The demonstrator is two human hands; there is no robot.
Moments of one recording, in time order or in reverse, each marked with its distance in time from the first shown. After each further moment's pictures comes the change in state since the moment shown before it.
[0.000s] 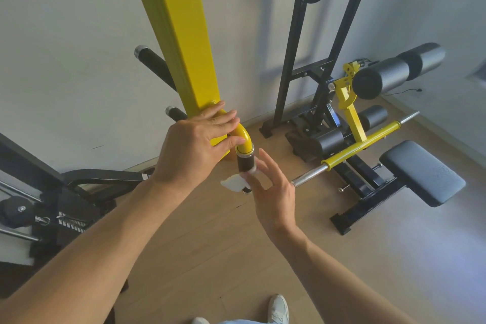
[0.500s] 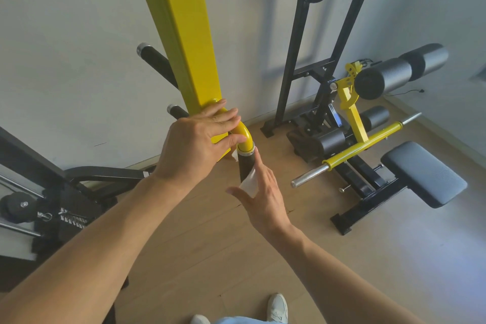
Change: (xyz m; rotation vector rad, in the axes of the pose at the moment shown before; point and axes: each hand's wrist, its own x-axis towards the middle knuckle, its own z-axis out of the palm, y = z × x) left_hand -0.002 -0.001 0.000 0.000 0.005 -0.006; right_hand 0.001 0.023 0.008 -0.236 -0.315 -0.165
